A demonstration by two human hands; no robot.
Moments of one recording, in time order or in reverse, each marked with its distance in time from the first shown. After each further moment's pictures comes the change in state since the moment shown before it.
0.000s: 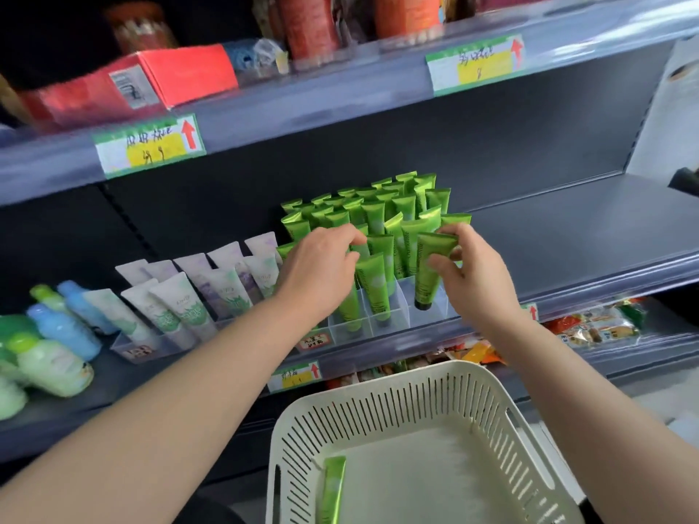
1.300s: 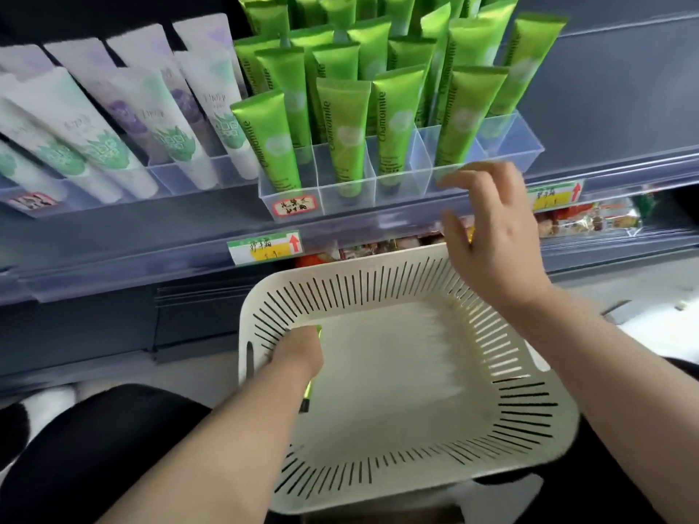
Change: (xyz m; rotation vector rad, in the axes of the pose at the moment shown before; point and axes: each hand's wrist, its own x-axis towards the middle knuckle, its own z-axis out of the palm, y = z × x) left_hand -0.195 -0.117 0.251 0.041 -0.883 -0.569; right_hand -0.067 0.059 0.060 -0.302 -0.046 -0.355
